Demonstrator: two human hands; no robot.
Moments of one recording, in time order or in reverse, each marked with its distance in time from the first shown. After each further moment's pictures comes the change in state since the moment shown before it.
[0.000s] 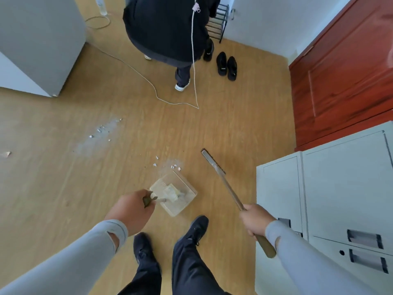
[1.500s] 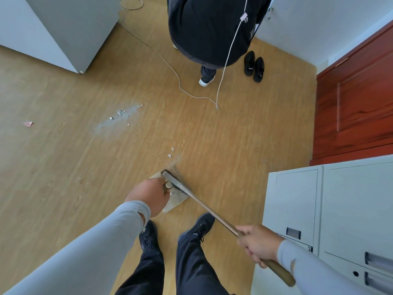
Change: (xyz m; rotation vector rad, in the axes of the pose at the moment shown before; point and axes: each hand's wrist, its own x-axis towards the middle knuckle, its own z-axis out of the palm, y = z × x) left_hand 0.033 -0.044 -0.007 0.149 -0.042 0.015; right_hand -0.028 -0.029 0.063 -0.144 -0.267 0.026
